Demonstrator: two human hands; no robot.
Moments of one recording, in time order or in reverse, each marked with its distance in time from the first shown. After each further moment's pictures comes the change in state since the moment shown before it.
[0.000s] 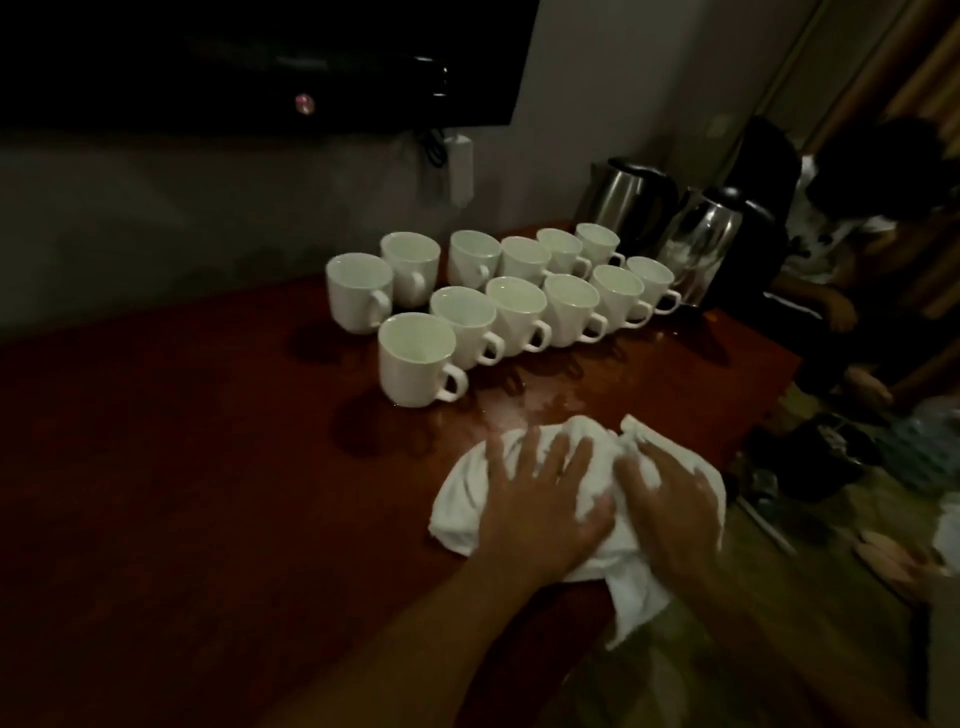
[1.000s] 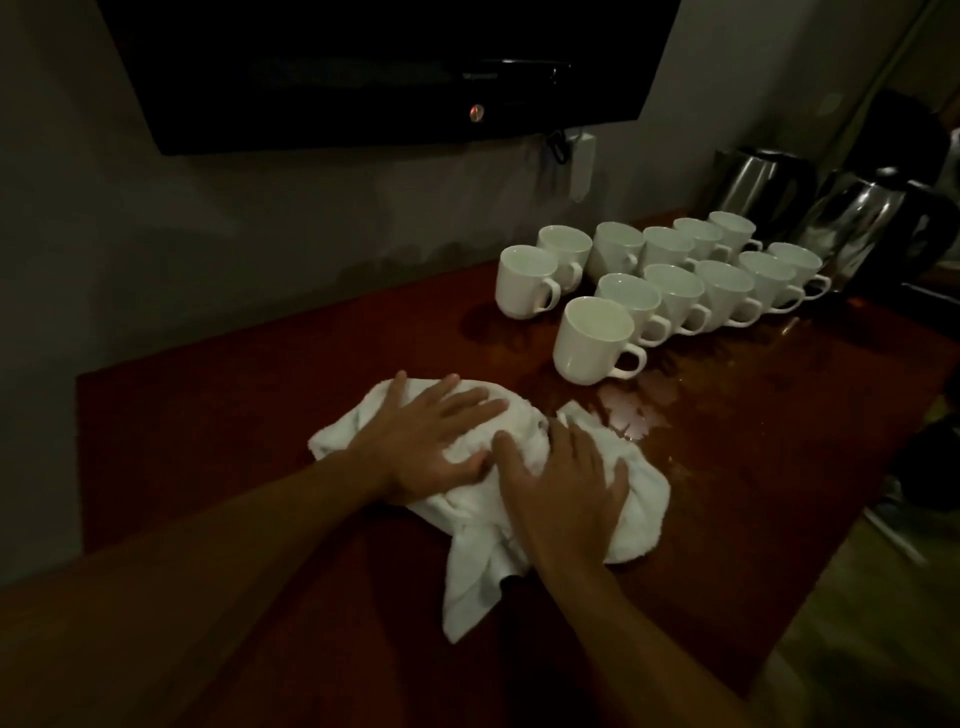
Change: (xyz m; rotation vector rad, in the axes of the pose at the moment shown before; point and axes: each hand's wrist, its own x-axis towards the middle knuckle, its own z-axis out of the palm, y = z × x) left_hand -0.119 -0.281 -0.125 0.132 -0.253 0.064; right_hand -0.122 -0.232 0.166 -0.069 0.171 -0.081
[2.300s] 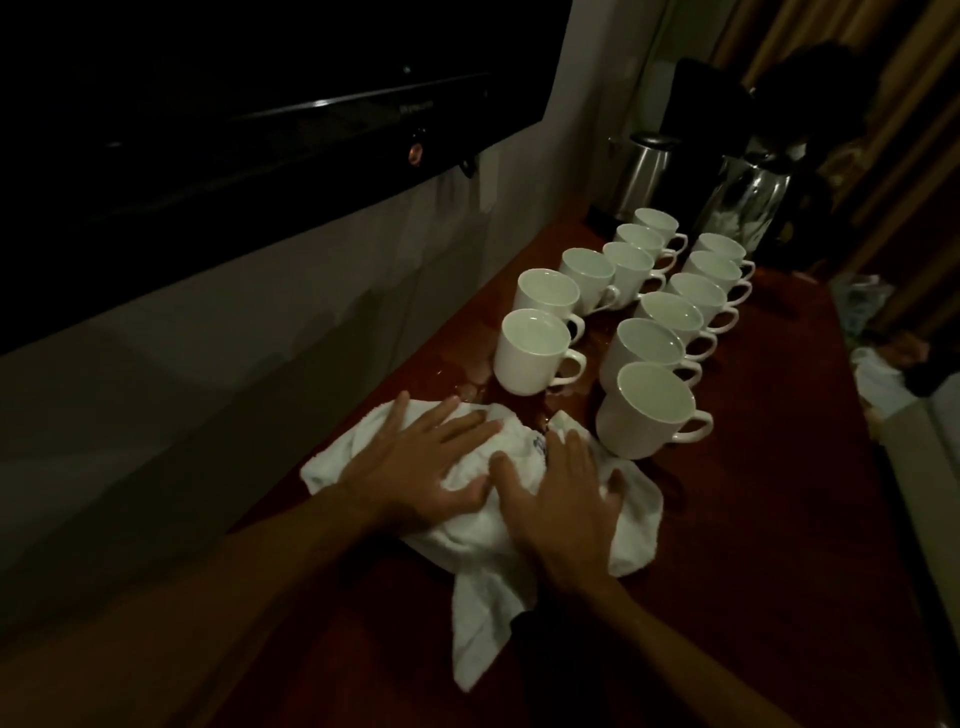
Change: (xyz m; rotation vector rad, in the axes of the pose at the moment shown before) left_hand 0.135 -0.165 -0.026 -0.089 -0.016 0.445; right_hand 0.109 -0.118 0.087 -0.060 0.030 0.418
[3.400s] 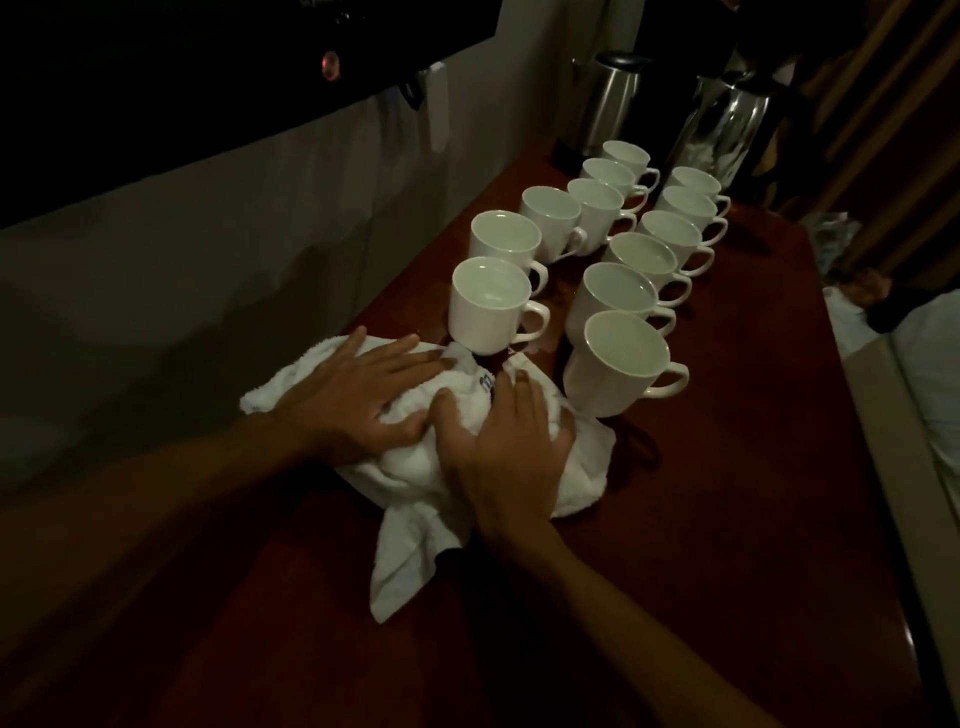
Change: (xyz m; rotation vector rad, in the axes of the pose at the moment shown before) left_hand 0.038 -0.041 -0.005 0.009 -0.034 0.116; right_hand 0.014 -0.017 0.017 -0.075 0.124 -0.044
